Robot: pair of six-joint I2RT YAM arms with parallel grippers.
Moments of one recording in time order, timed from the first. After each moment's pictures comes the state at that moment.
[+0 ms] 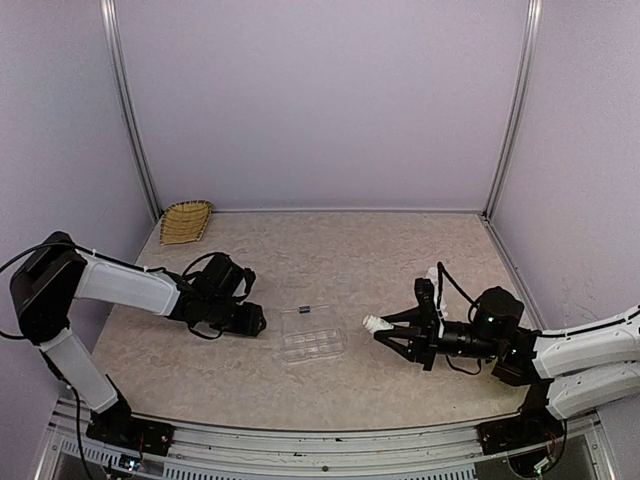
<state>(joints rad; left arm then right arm) -0.68 1.65 0.77 -0.09 -0.03 -0.44 0.91 1.09 0.26 0.78 -0.39 0.09</state>
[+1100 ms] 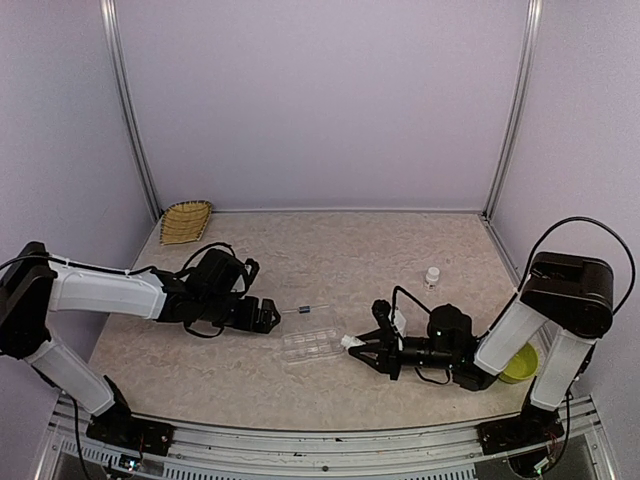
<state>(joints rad) -0.75 1.51 0.77 -0.12 -0.03 -0.47 0.91 1.77 0.32 1.23 -0.33 0.13</state>
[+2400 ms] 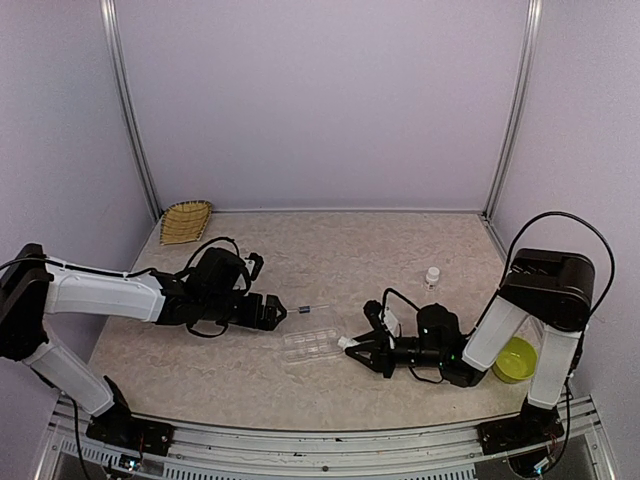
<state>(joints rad) -0.78 1.49 0.76 -0.04 -0.04 -0.45 0.88 1.89 0.39 1.19 -0.32 0.16</state>
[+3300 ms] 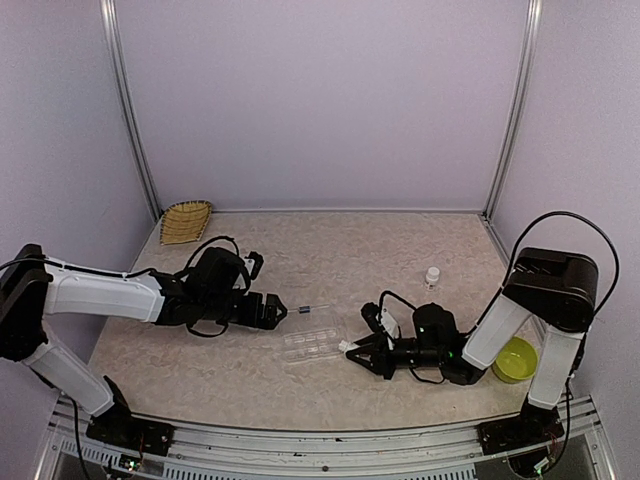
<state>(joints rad) -0.78 1.49 0.76 -0.03 -0.04 -0.45 0.88 1.87 0.40 1.08 -0.32 0.16</state>
